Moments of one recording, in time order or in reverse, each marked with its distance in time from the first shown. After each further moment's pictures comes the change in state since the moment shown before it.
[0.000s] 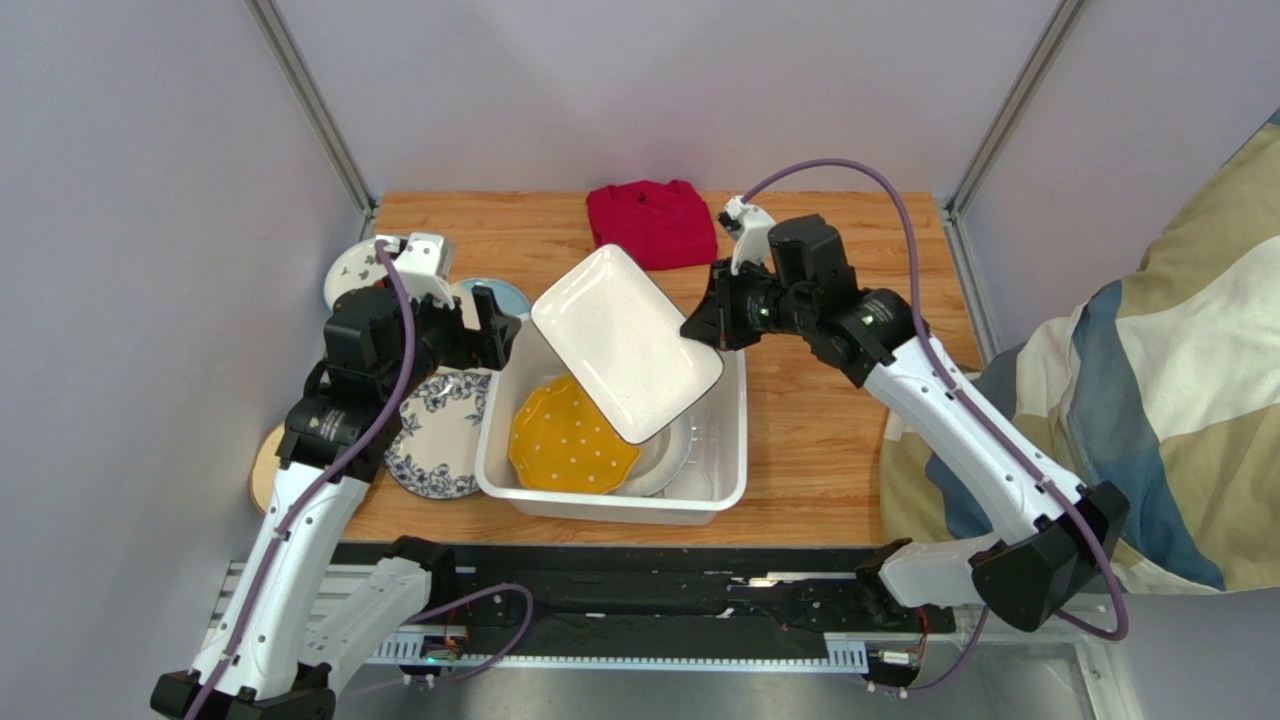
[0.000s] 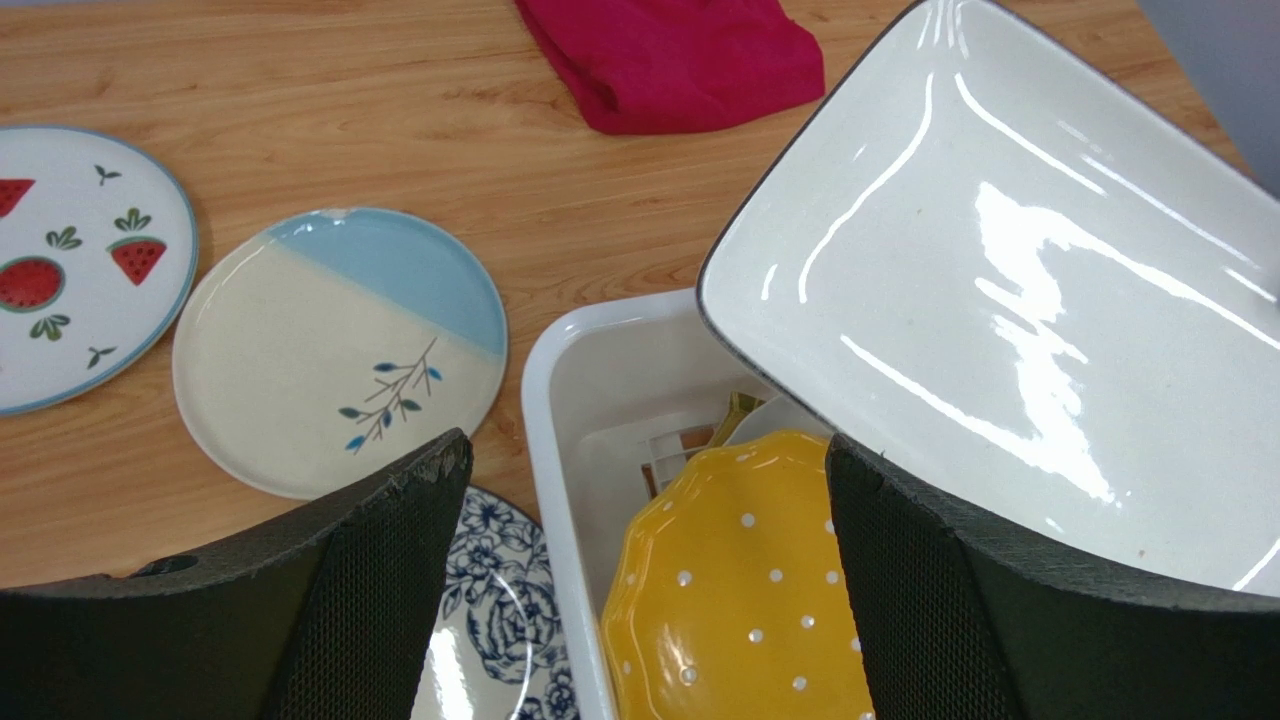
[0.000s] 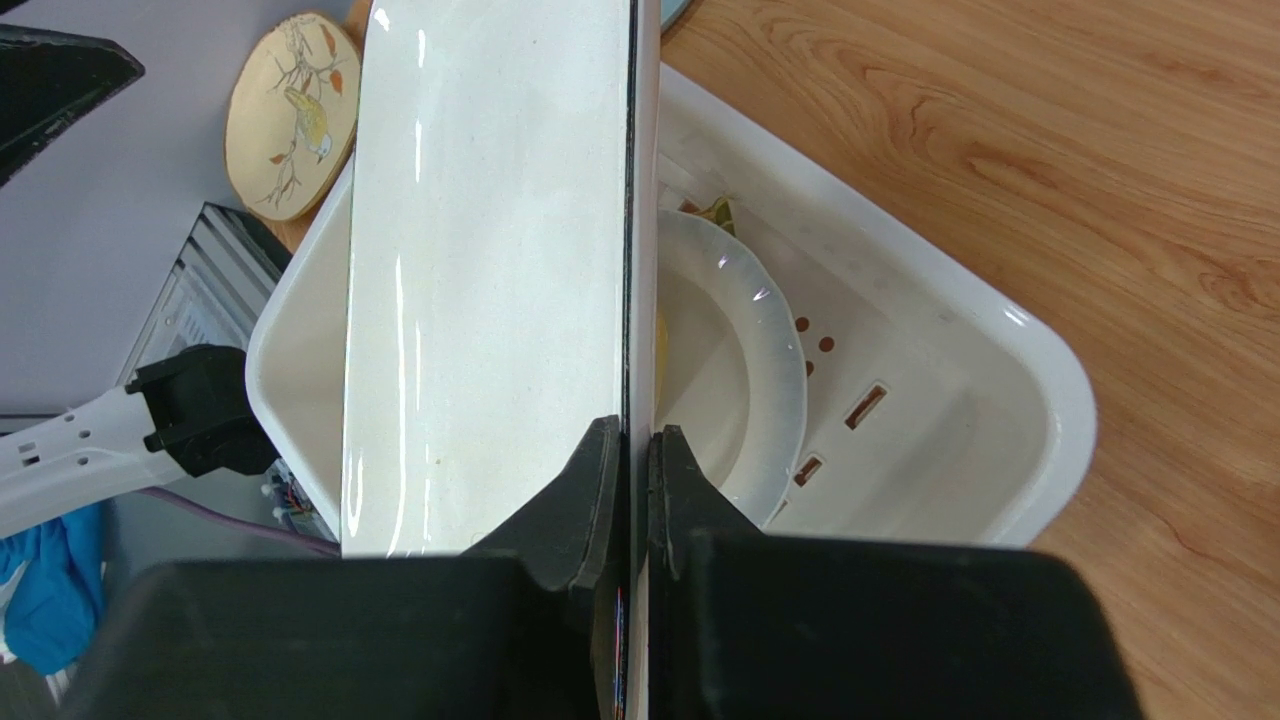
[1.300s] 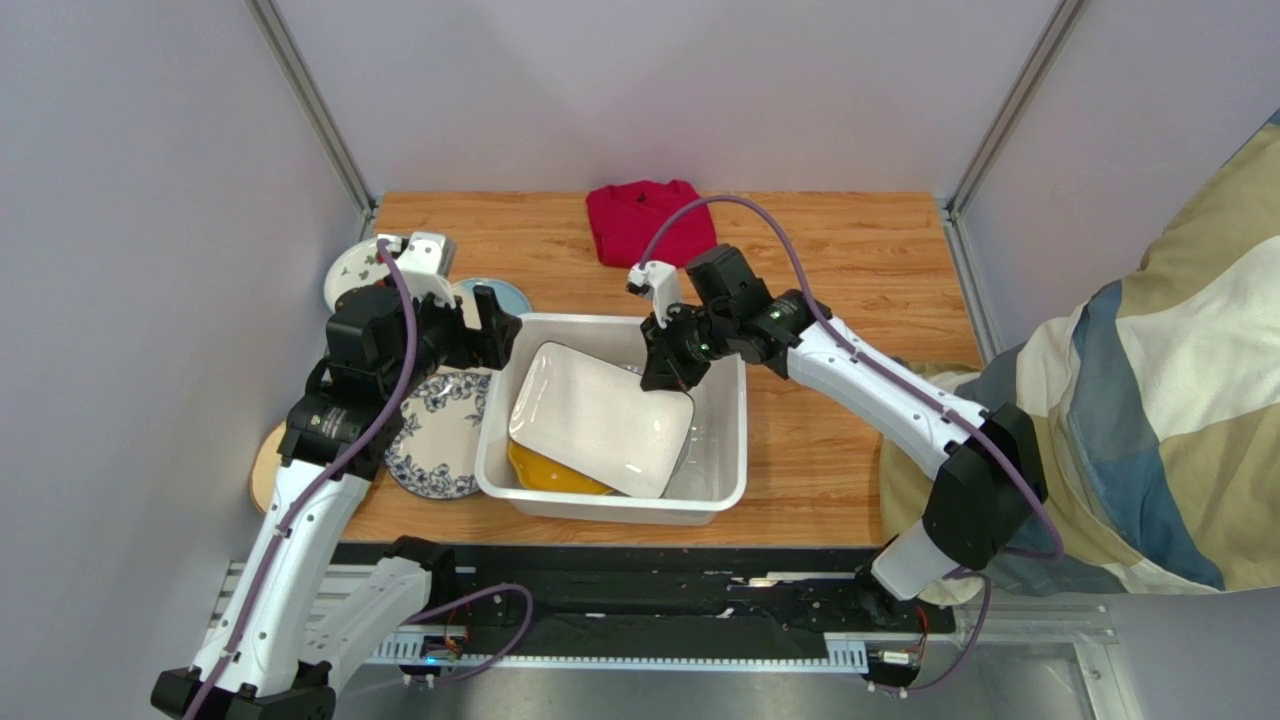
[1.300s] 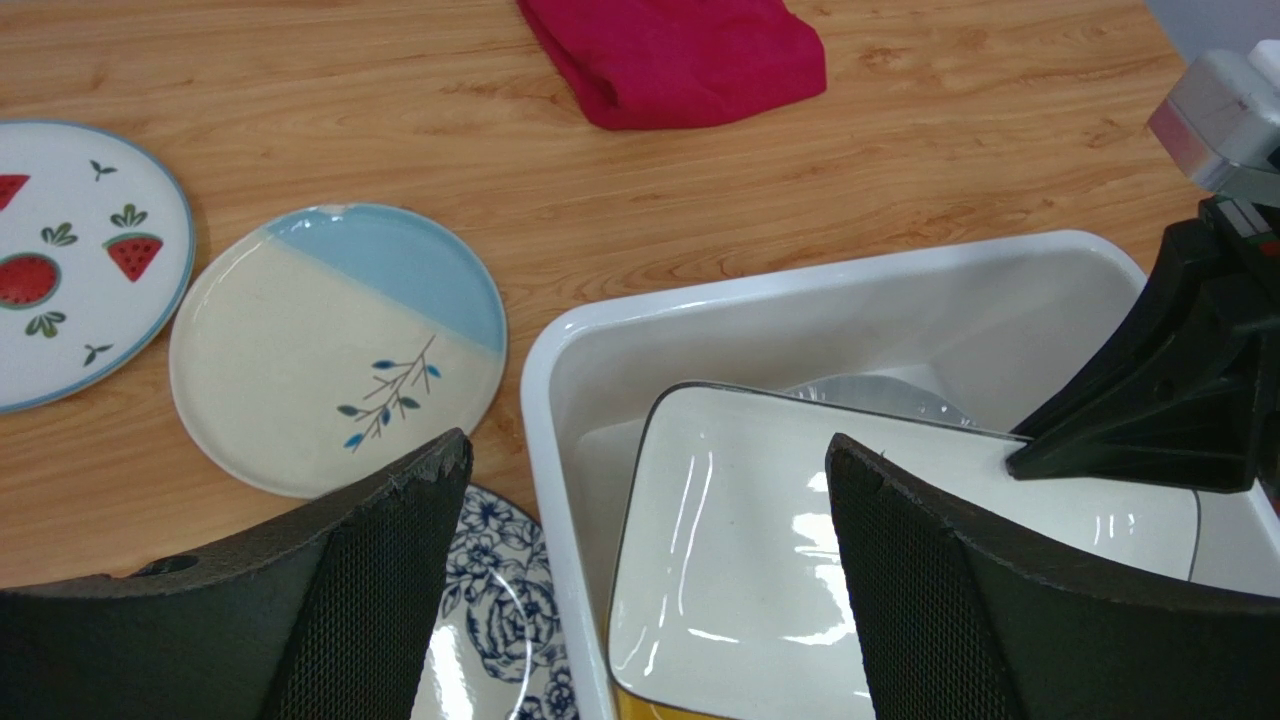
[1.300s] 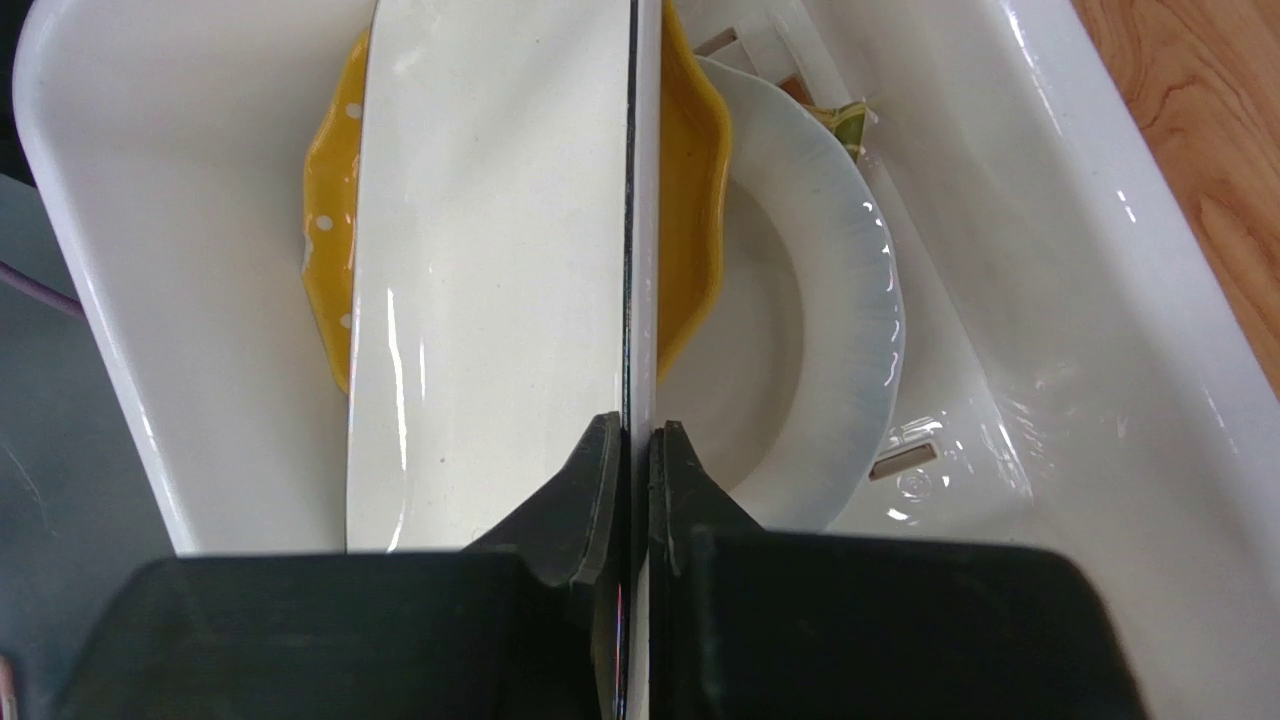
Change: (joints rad) left arm 0.000 0.008 0.000 0.000 0.001 0.000; right arm 0.122 0.248 -0.032 0.018 -0.159 -0.365
